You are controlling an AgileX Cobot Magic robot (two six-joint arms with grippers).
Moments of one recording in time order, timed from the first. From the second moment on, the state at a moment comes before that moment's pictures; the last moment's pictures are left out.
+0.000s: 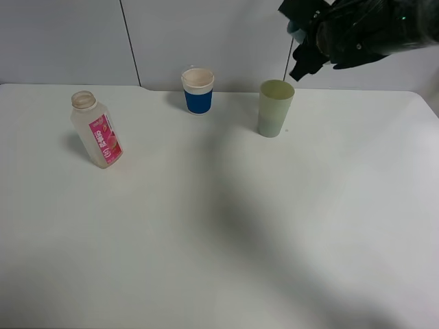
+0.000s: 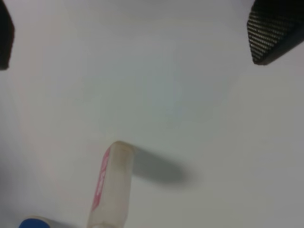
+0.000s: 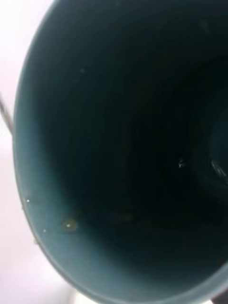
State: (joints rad) left arm -0.04 0.00 -0.50 -0.05 1.05 0.01; right arm 0.45 1.83 -1.19 -1.68 0.55 1.05
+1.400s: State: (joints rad) left arm -0.04 0.00 -0.50 -0.05 1.05 0.01; right arm 0.72 1.72 -0.89 -0.04 -0.58 -0.19
